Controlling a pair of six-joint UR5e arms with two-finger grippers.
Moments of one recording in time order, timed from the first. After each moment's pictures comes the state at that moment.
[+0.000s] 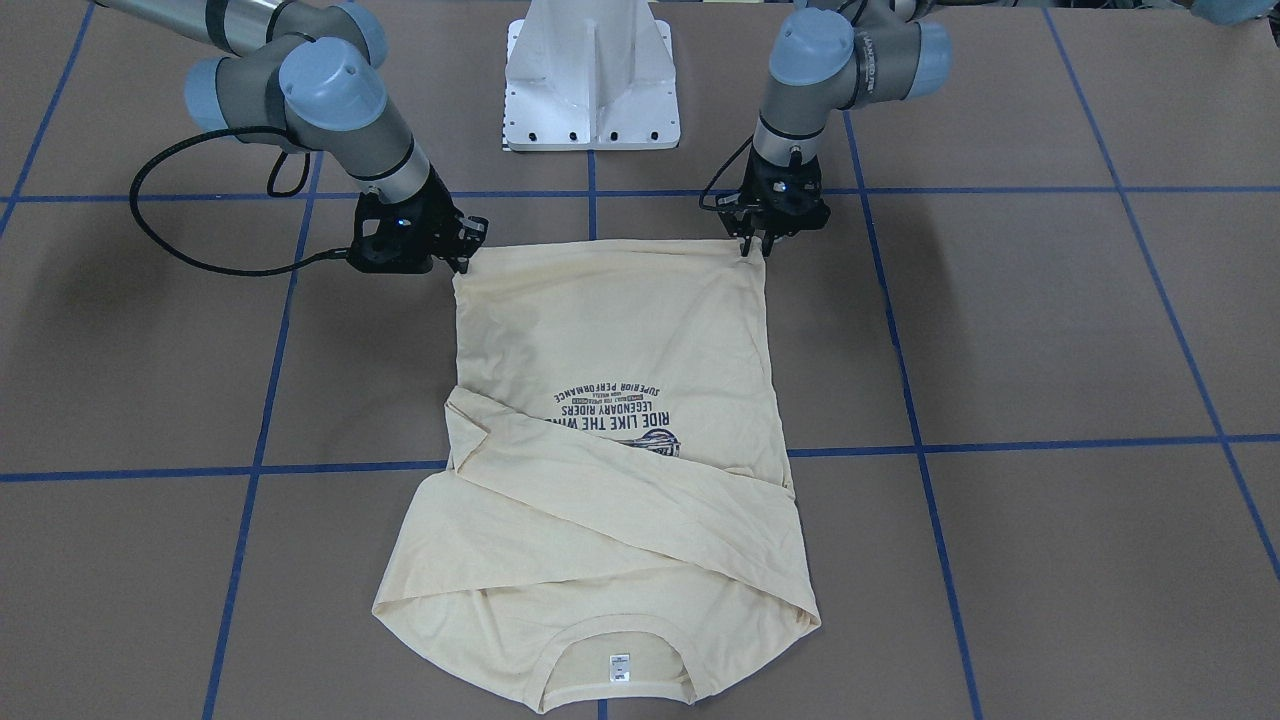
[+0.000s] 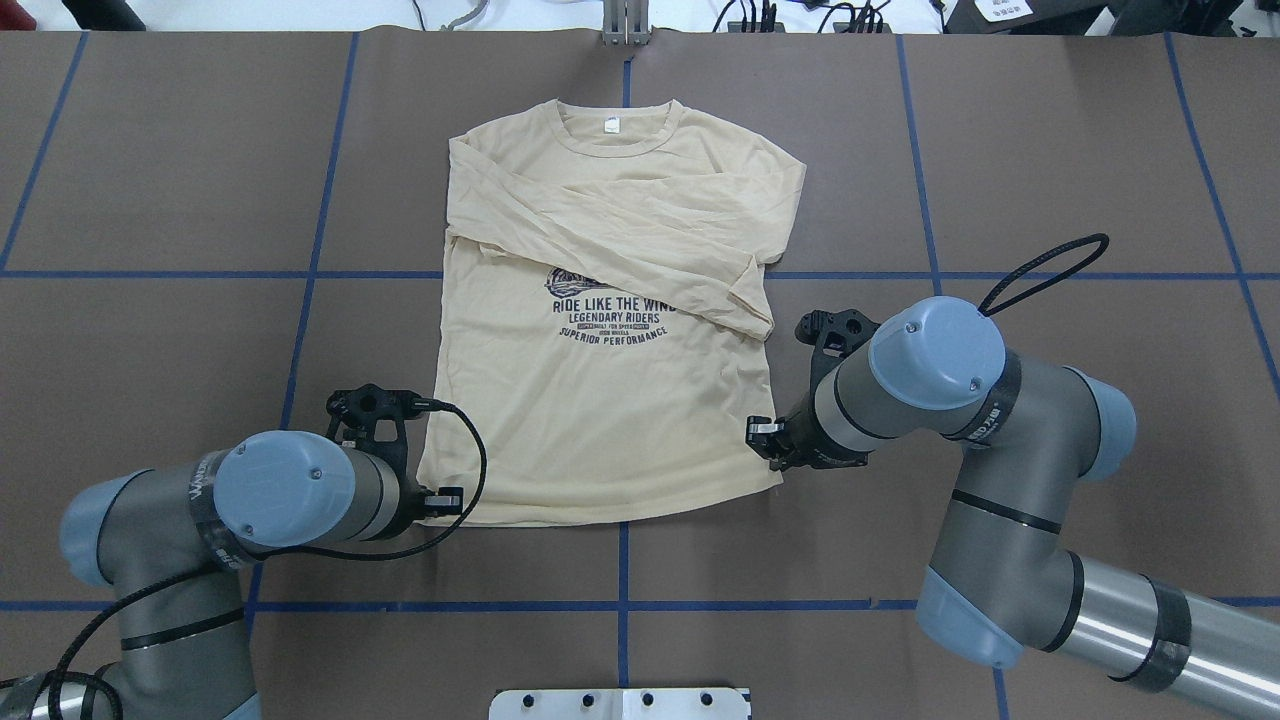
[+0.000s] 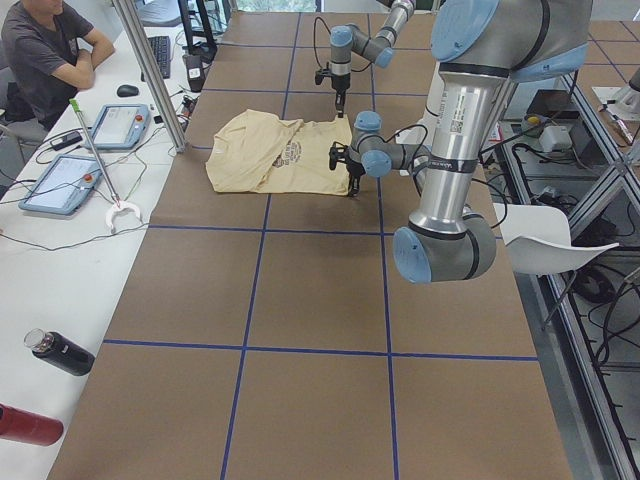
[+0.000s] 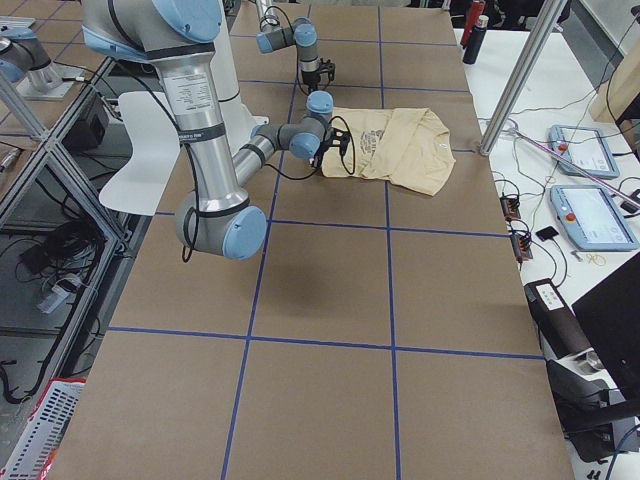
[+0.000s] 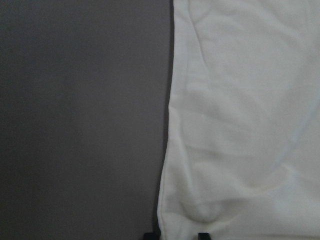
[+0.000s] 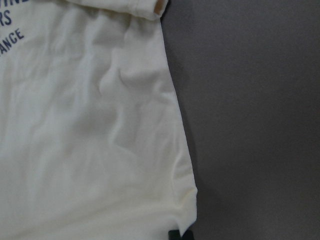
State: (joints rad) left arm -0.33 -1.84 -1.91 -1.78 -1.68 -1.34; right arm 0.48 -1.23 1.83 -1.29 1.98 1.43
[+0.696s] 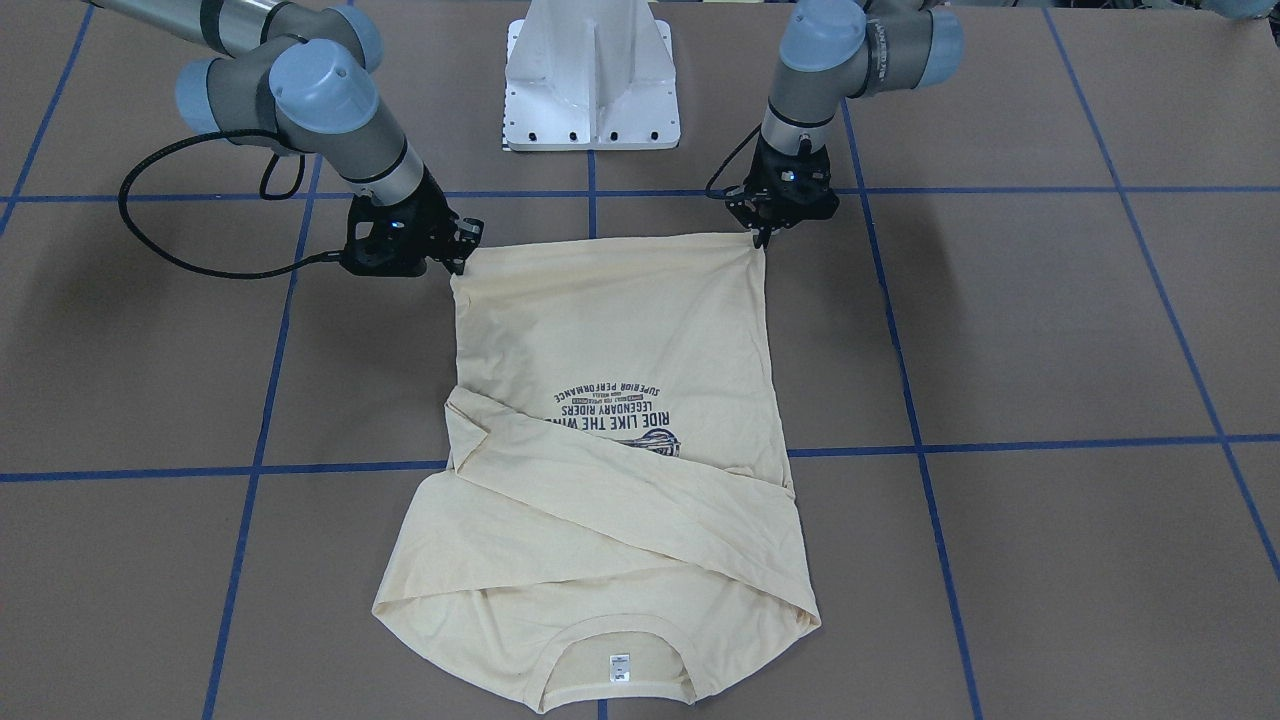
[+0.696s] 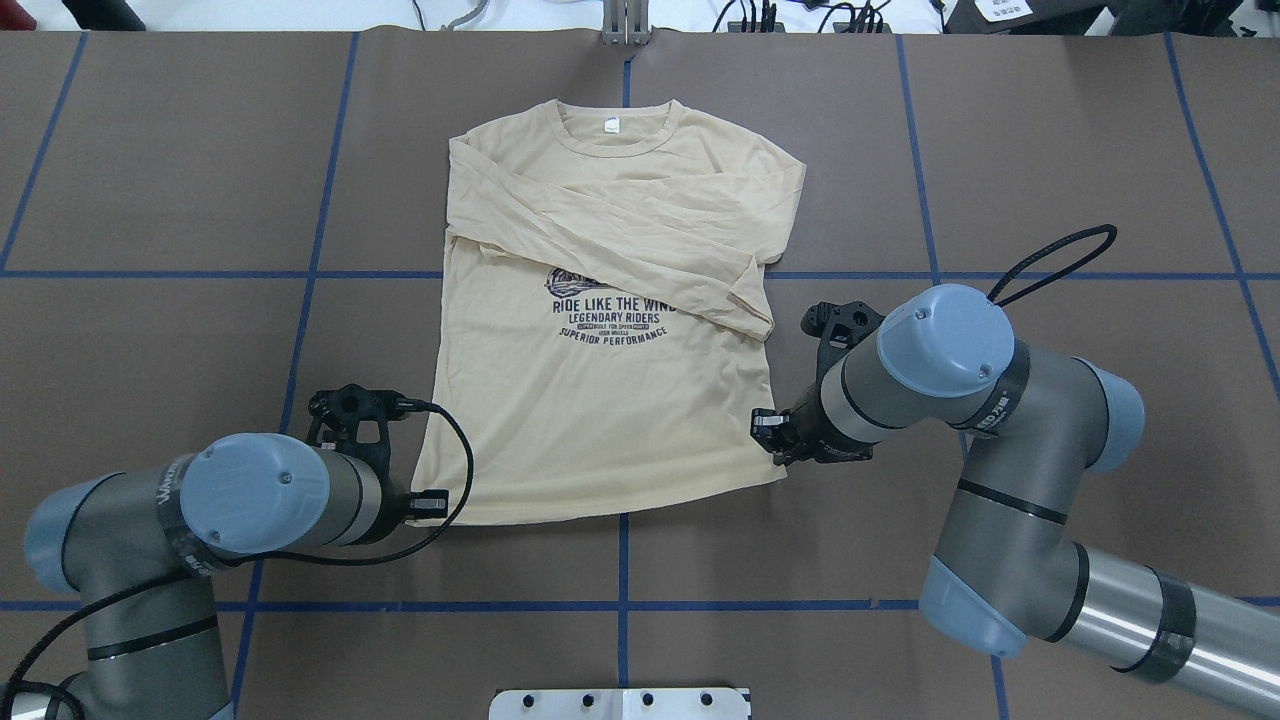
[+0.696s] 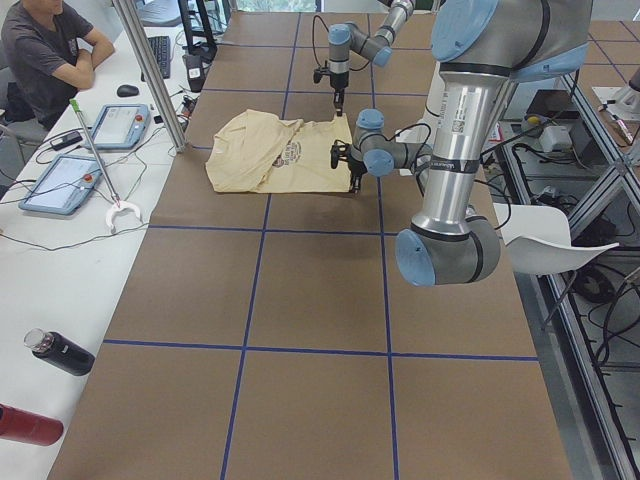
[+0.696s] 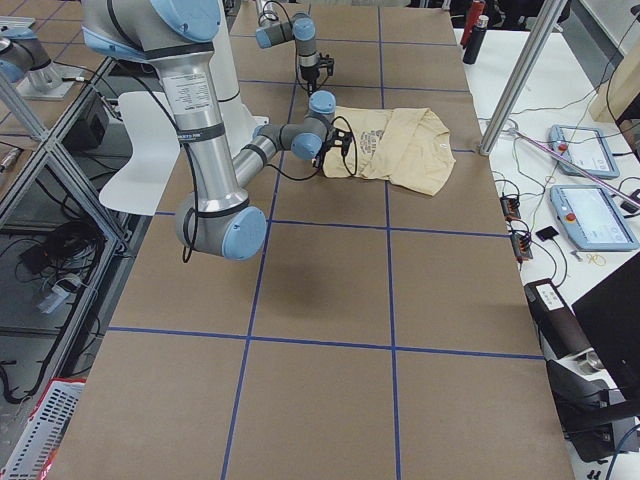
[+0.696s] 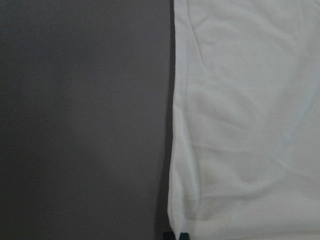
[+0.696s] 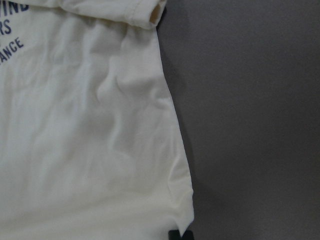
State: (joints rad) left arm -0.33 -1.81 -1.97 -1.78 -1.68 -1.34; right arm 0.50 -1.23 1.84 -1.29 2.00 1.43
